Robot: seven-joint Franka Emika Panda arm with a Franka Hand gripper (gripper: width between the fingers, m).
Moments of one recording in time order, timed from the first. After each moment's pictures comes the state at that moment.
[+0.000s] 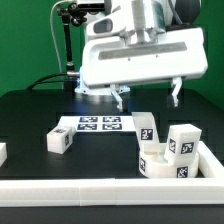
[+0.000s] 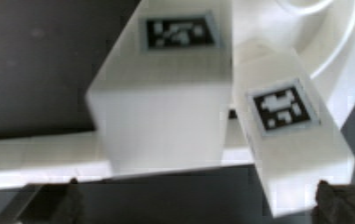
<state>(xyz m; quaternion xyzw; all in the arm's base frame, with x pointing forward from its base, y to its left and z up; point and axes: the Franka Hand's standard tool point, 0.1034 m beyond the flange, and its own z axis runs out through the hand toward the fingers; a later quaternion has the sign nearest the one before) 0.583 0.038 0.119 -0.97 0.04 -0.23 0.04</state>
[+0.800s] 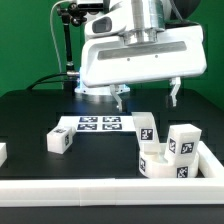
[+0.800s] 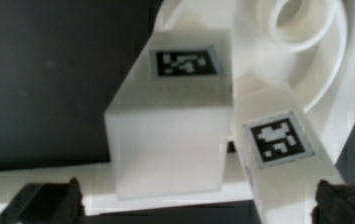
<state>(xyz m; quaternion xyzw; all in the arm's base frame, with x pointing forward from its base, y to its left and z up) 0.575 0.045 0.107 -0.99 0.02 -0.14 0.05</state>
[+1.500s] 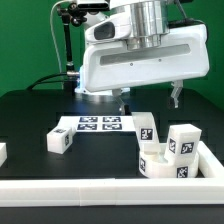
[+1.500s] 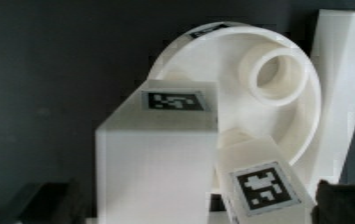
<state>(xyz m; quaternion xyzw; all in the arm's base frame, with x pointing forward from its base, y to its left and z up) 0.571 0.044 0.103 -1.00 -0.07 -0.05 0.05</state>
